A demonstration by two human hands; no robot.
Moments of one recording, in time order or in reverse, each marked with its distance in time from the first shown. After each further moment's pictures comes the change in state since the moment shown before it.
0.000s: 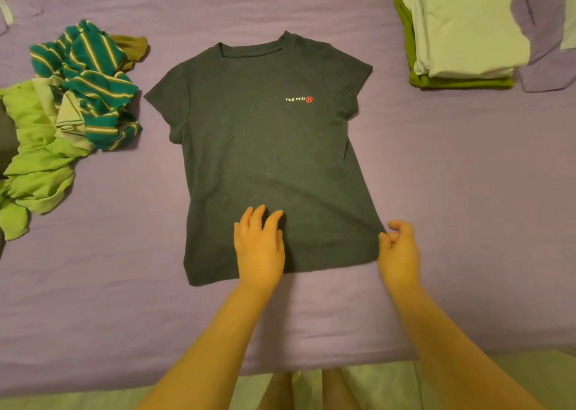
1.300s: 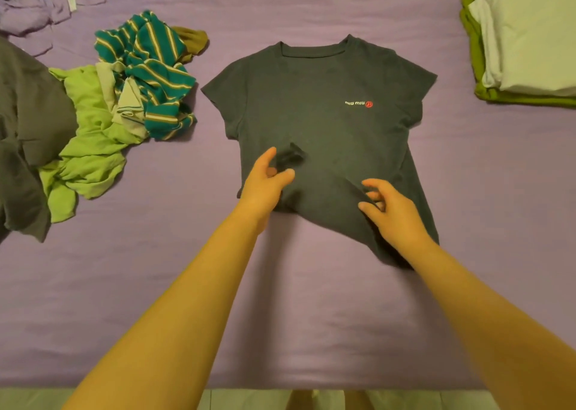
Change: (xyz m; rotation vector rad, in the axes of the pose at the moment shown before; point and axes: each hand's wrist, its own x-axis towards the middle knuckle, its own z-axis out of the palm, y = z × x) left_hand 0.090 -0.059 -0.090 -1.147 -0.235 -0.512; right_hand 0.010 -0.096 0.068 -0.160 -0.388 -0.418
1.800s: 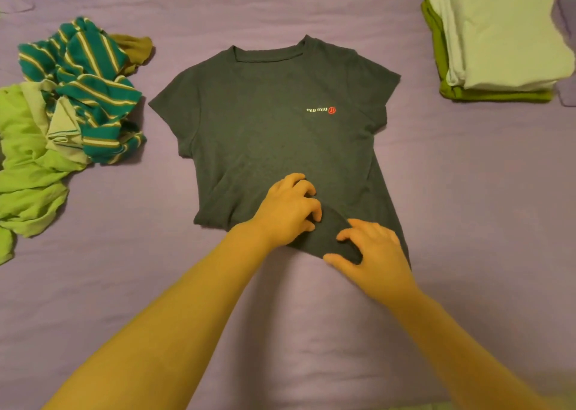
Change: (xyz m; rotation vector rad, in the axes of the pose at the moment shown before) left_hand 0.046 -0.015 0.071 1.525 -0.505 0.717; right_hand -0.024 0.039 -0.006 -0.430 0.033 -0.215
